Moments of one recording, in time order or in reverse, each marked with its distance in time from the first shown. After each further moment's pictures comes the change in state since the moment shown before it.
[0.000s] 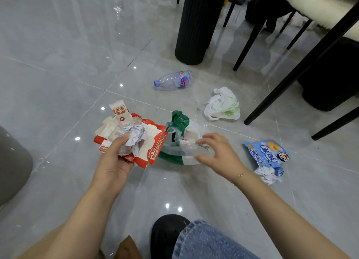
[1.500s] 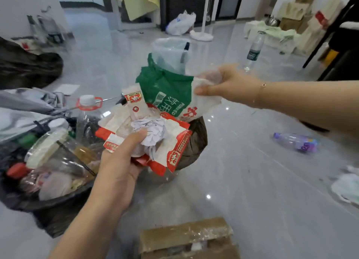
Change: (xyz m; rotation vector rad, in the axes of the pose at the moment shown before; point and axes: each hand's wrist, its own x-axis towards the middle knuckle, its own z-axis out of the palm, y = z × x) left_hand -0.189 0.232 -0.134 0.033 0.326 0.591; right_hand 0.064 -0.440 -0.031 0.291 -0.425 -0.670
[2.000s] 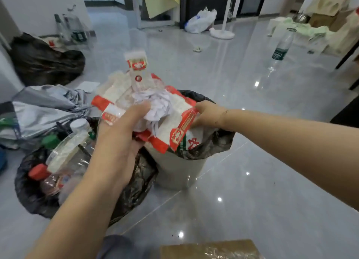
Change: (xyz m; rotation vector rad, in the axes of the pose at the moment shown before) left_hand 0.053 0.040 -0.014 0.091 -0.012 0.156; right_hand 0.086 0.038 0.102 -0.158 -0.231 0.149
